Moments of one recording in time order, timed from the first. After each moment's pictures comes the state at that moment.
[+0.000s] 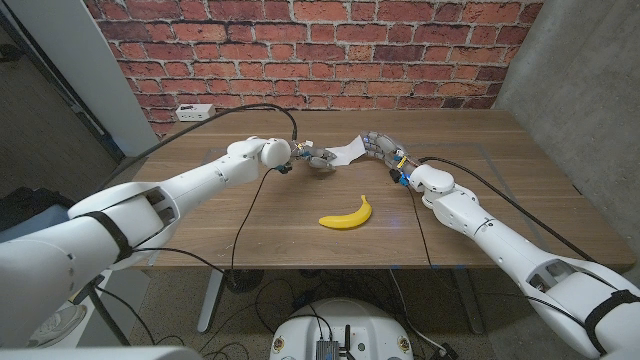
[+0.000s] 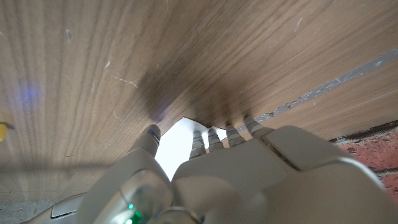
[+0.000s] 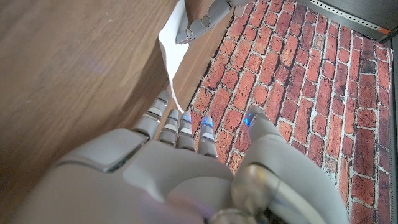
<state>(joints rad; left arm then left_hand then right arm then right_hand) 0.20 0.49 1.07 -1.07 0.55 -0.09 -0.34 0.17 0.12 0.47 0.03 0.18 0.03 -0.10 0.17 0.17 -0.04 -0.08 0.20 0.18 -0.11 -0.04 0.18 0.17 -0.10 -0.03 0.21 0.19 -0.65 -0.44 -0.57 -1.24 0.49 0.11 0.09 0.40 0.13 0.43 -0.13 0.19 0.14 0.02 0.18 0.19 0.12 0.16 0.19 0.20 0.07 0.11 0.19 0.27 0.27 0.07 0.19 0.17</state>
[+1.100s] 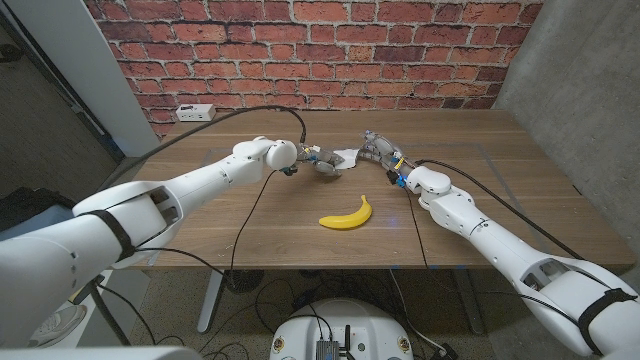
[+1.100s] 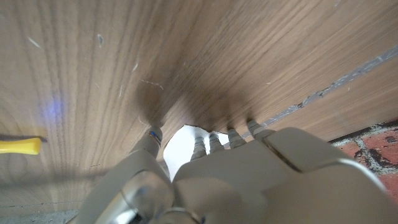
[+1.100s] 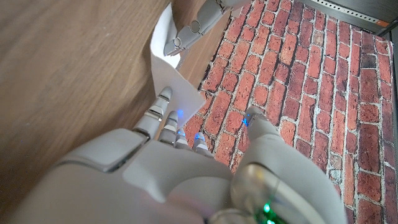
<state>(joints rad) 0.20 0.49 1.11 -1.09 0.60 -0.13 -0.38 0.16 0.12 0.48 0.03 0.18 0.00 -0.10 0.17 0.17 -0.06 -0.09 0.19 0.18 -0.12 -0.03 0.18 0.17 -0.11 -0.02 0.21 0.19 -0.65 -0.41 -0.56 -1.21 0.51 0.13 0.09 0.40 0.15 0.42 -0.13 0.20 -0.11 0.01 0.17 0.19 -0.16 0.11 0.17 0.20 0.06 0.12 0.19 0.22 0.33 0.08 0.20 0.17</state>
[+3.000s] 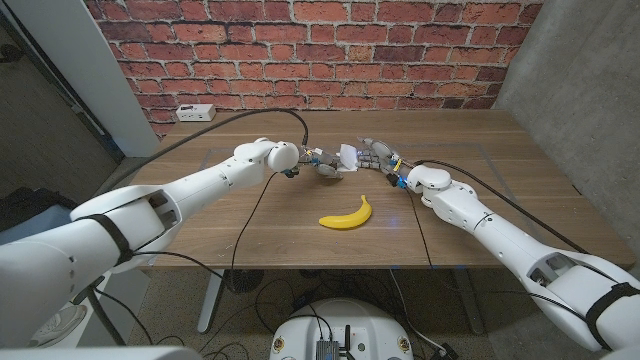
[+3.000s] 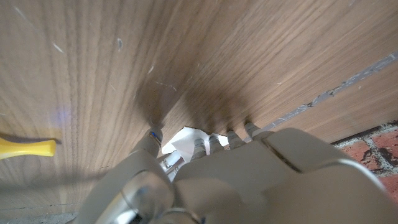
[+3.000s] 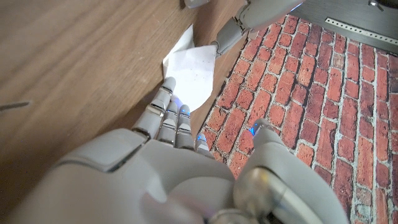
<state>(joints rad) 0.21 0.49 1.10 -1.12 0.62 -0.12 -0.40 0.16 0.12 0.48 0.04 0.18 -0.01 -0.10 0.17 0.17 -0.07 -0.09 0.19 0.16 -0.12 -0.03 0.18 0.17 -0.11 -0.02 0.21 0.19 -0.61 -0.47 -0.62 -1.26 0.48 -0.02 0.13 0.28 0.13 0.35 -0.05 0.18 -0.09 -0.01 0.21 0.18 0.21 0.16 0.26 0.19 0.20 0.13 0.23 0.20 0.47 0.13 0.20 0.17</state>
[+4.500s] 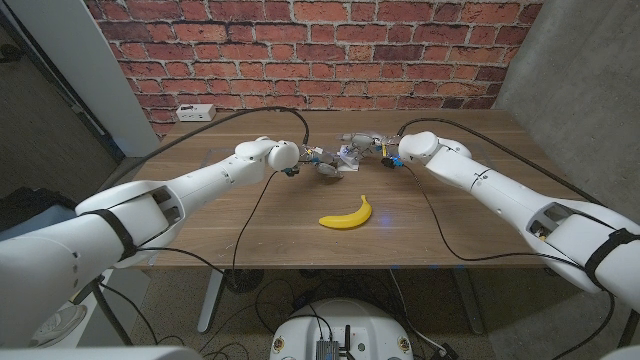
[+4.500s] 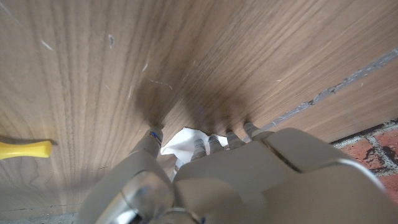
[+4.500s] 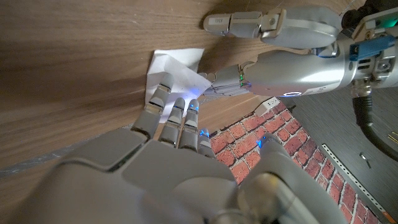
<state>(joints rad) 0.19 0.48 1.12 -1.08 0.61 -0.14 -0.38 0.16 0.12 0.48 0.04 0.18 -0.02 -0.09 0.17 0.17 -0.08 -0.08 0.19 0.16 -0.13 -0.04 0.18 0.17 -0.11 -0.03 0.21 0.19 -0.34 -0.51 -0.84 -1.24 0.11 -0.11 0.35 0.15 0.08 0.27 0.03 0.21 -0.04 -0.03 0.20 0.18 0.29 0.08 0.21 0.19 0.25 0.05 0.21 0.19 0.47 0.10 0.20 0.17</state>
